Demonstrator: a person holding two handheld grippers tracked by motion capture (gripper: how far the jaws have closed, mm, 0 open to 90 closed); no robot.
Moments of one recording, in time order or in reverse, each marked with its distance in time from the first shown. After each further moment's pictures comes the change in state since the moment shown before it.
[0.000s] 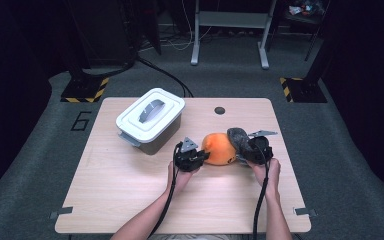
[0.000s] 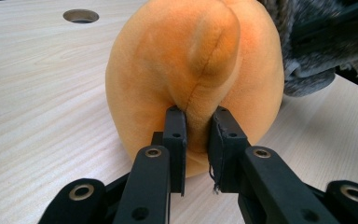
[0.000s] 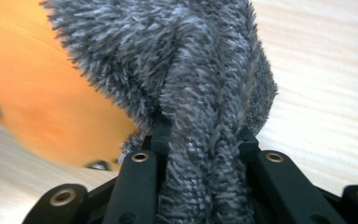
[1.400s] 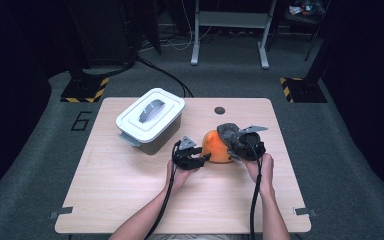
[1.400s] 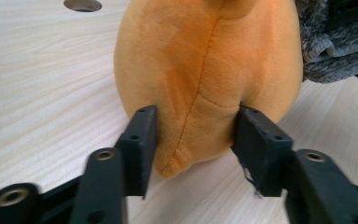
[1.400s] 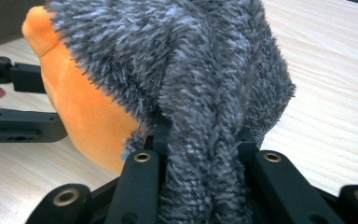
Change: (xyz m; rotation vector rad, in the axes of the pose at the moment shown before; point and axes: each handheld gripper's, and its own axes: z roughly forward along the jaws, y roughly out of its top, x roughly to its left) left arm 0.015 -0.006 0.012 0.013 -0.014 -0.001; right arm 0.030 0.022 -0.009 -0.032 0.022 -0.088
